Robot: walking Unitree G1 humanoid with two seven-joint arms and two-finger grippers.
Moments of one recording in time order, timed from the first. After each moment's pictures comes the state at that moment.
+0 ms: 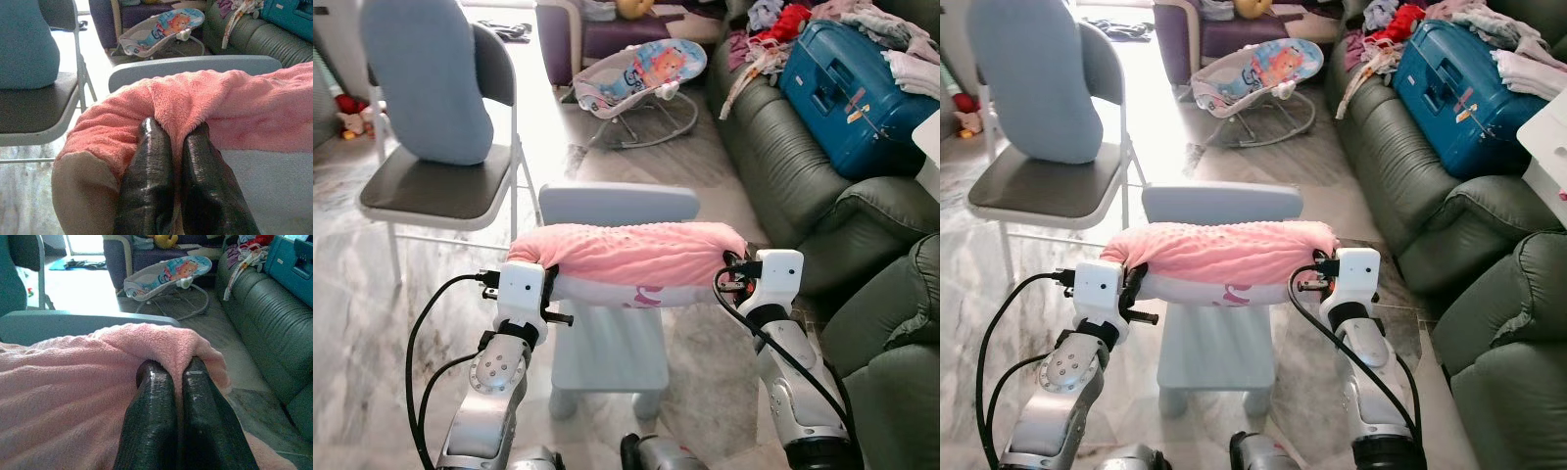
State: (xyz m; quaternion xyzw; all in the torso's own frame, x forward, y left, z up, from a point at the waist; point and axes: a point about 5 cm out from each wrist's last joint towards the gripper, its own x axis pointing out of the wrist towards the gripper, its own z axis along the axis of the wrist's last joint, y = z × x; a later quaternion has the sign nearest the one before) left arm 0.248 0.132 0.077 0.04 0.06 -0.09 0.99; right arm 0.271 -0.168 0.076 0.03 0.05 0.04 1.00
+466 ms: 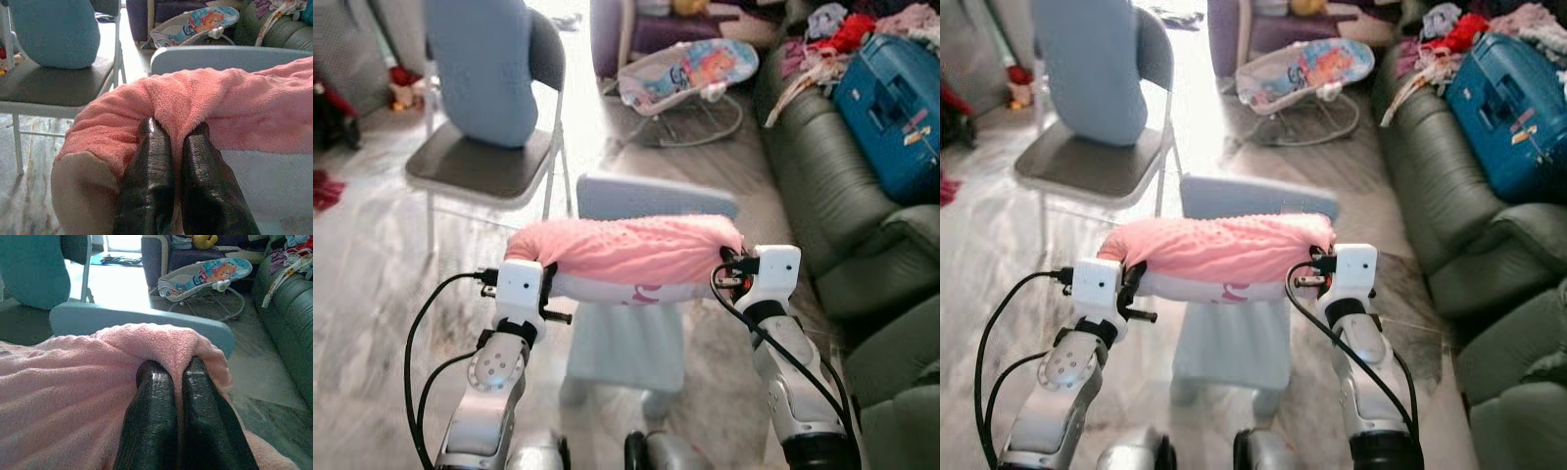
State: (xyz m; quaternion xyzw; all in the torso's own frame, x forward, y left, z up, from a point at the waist) left arm 0.247 0.133 0.077 0.04 0.07 -0.08 0.99; right arm 0.274 -0.164 0.079 0.03 0.05 0.04 1.00
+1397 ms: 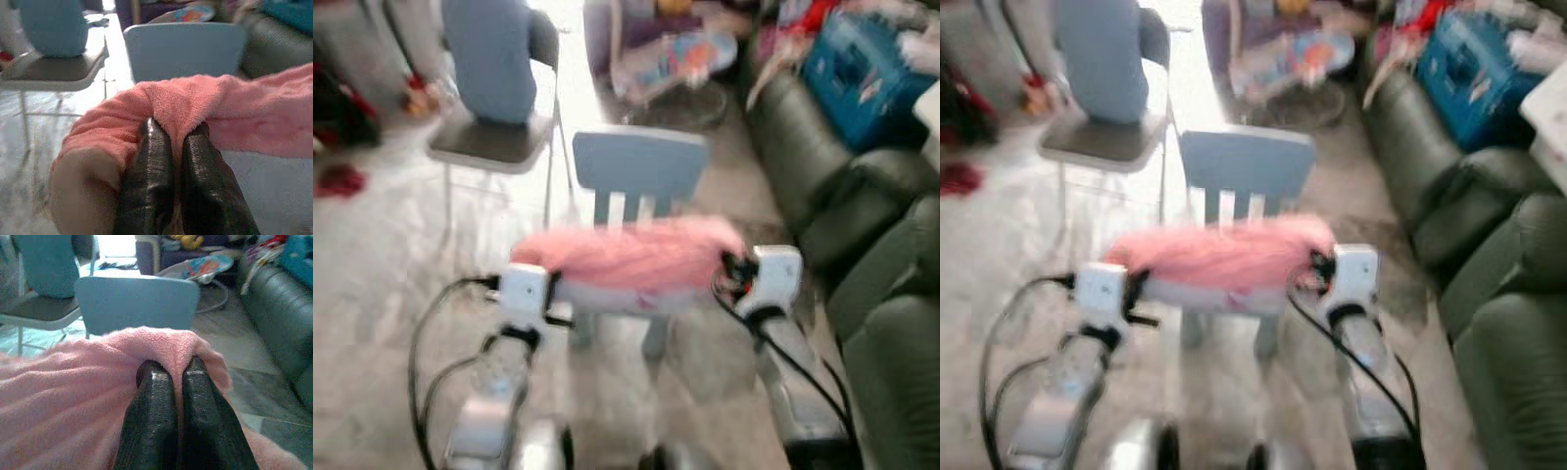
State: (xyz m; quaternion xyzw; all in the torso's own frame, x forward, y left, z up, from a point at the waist) left arm 0.245 0.129 0.074 0.03 0.07 -0.09 0.99; right arm 0.271 -0.167 0.075 0.03 0.05 0.04 1.00
